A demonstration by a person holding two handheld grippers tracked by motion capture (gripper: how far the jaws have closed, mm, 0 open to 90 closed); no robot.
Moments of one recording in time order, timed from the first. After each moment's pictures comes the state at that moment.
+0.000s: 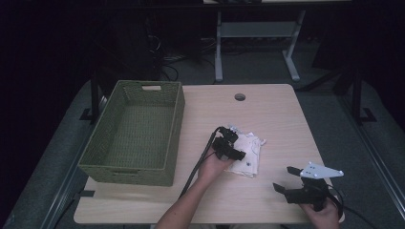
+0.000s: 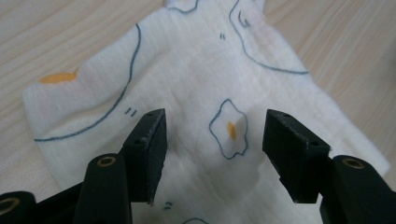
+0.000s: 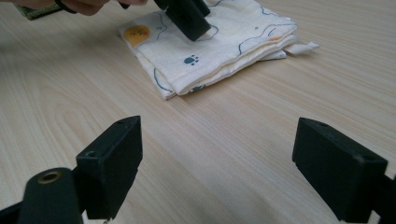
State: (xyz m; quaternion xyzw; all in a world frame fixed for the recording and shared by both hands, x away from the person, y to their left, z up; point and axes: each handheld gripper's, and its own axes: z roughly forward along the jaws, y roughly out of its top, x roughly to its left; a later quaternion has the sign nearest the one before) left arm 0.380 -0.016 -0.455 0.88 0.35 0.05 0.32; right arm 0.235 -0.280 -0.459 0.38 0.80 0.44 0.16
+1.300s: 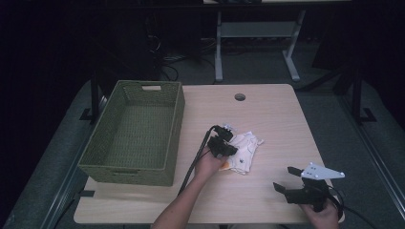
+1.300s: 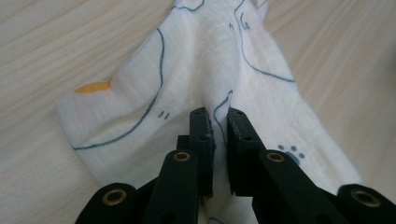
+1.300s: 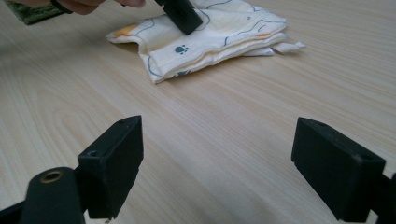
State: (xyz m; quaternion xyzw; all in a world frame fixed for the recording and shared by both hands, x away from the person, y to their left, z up) left arm 0.386 0.003 -0.450 0.86 0.37 0.01 0.34; right arm 0.232 -0.281 -0.460 0.39 0.79 0.44 0.17
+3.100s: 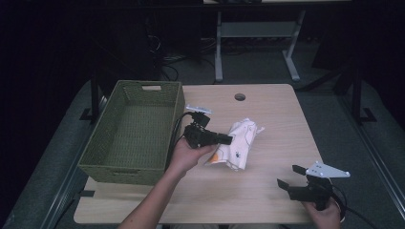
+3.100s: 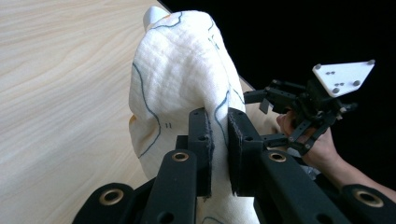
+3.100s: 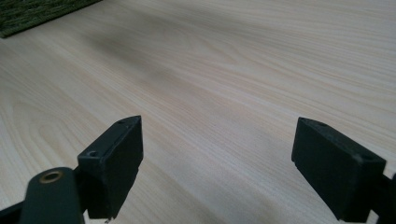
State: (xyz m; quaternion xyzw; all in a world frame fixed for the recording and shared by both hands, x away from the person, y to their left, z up) left arm 0.361 0.072 -0.352 0.80 0.34 -0.11 0.48; right arm 0.235 -0.291 -0.462 0.42 0.77 0.45 0.18
